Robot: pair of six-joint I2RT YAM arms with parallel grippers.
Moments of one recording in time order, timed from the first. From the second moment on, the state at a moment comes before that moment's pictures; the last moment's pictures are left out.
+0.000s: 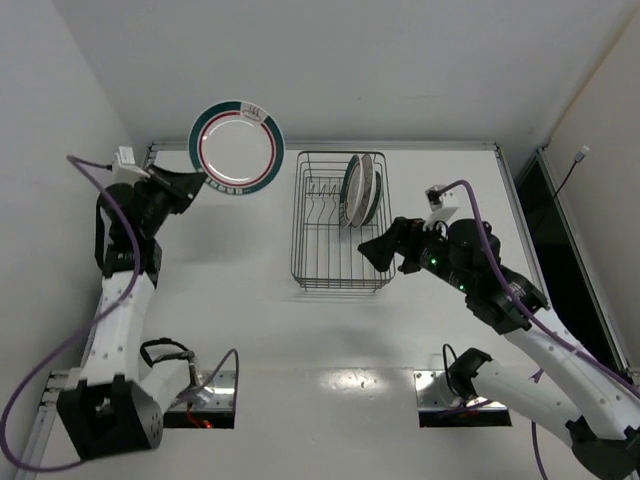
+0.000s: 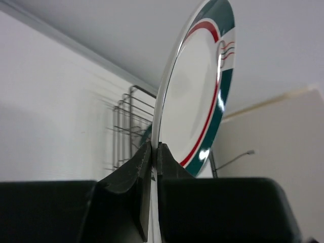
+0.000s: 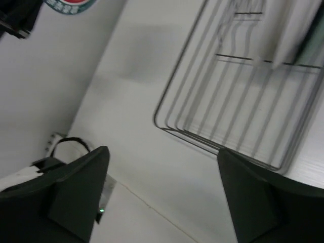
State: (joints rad) left arm 0.18 1.08 0.90 0.10 0.40 -0.86; right arm 0.64 0.78 0.90 -0.44 -0.01 0.58
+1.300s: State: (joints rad) left arm -0.24 0.74 0.64 0.08 0.45 -1.10; right arm 0.40 0.93 0.87 0.07 -0.38 0.70
